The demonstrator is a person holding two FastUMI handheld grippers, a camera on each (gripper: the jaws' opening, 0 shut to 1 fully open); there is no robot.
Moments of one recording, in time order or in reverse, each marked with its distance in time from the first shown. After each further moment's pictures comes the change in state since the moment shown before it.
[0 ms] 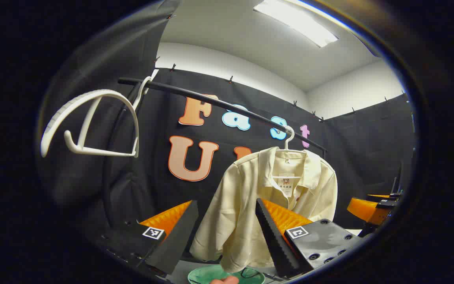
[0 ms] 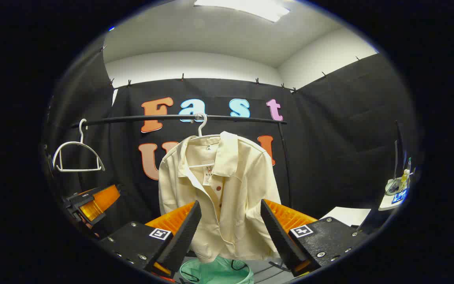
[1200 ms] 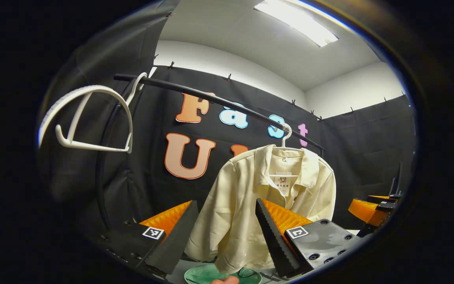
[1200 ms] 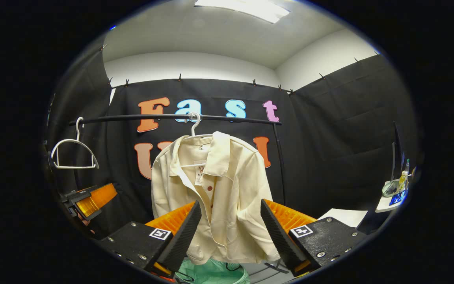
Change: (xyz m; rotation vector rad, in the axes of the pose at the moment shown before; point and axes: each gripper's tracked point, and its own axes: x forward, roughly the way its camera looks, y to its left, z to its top) left arm 0.003 -0.011 -0.005 0.001 0.019 -0.012; right arm 0.001 -0.014 -0.003 -0.009 -0.018 -0.026
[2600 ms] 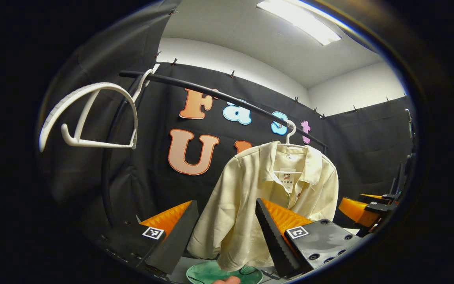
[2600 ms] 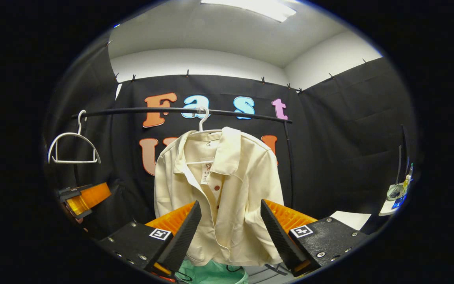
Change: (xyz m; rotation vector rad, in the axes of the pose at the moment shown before) left arm -0.005 0.012 -0.006 -0.010 0.039 0.015; right arm 0.046 0.024 -0.012 -0.043 0.024 0.052
